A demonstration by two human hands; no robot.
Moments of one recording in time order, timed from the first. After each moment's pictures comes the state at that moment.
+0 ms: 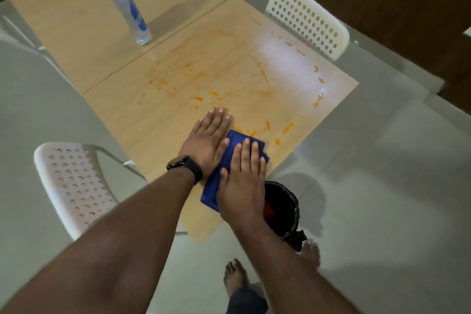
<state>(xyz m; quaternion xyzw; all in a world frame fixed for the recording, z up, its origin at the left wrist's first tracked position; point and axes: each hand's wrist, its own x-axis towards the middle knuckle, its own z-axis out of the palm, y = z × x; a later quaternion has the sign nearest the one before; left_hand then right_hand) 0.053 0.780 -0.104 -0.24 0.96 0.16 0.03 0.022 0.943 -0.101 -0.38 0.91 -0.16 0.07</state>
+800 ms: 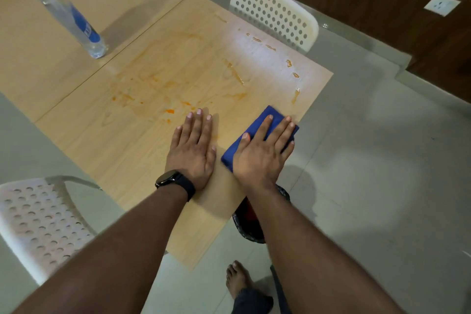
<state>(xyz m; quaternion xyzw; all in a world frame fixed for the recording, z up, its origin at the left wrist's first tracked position) 0.024 0.786 -0.114 -0.26 0.96 0.10 0.02 -0.083 0.912 -0.108 -0.12 0.98 -0.11 0.08</state>
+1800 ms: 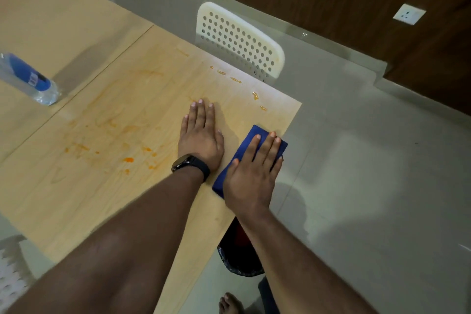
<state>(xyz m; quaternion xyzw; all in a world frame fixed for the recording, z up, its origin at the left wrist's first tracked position) -0.160 0.776 -0.104 -0.29 0.95 0.12 0.01 -0.157 0.925 -0.104 -0.17 0.98 -0.10 0.07</state>
